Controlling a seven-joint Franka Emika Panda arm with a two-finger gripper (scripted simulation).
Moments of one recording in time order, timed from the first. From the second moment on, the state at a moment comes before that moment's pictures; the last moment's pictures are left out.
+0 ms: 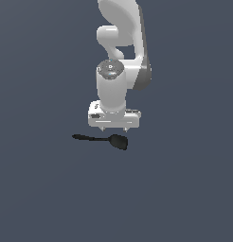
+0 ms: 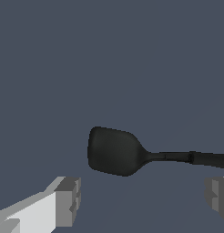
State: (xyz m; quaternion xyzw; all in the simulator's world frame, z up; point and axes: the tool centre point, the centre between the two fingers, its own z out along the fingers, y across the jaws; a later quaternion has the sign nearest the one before) arm -0.006 -0.009 0.158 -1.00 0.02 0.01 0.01
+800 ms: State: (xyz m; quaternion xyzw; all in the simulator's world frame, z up) arm -0.003 -0.030 0.175 -1.00 0.02 0.00 0.00
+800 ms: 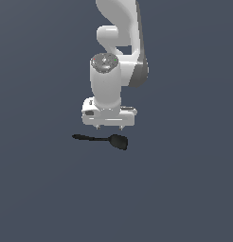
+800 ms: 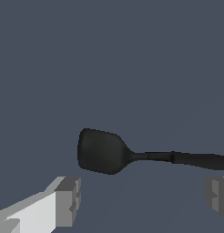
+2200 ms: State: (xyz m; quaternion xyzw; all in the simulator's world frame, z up) arm -0.010 -0.056 0.136 -0.97 -0.24 0.01 -0.01
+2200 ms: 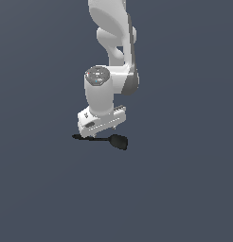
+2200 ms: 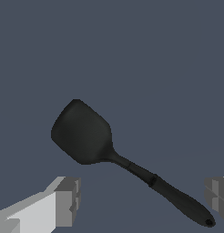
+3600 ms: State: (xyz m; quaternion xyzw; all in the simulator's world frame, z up) arm -0.023 -0.085 0.086 -0.83 -0.56 0.01 0.00
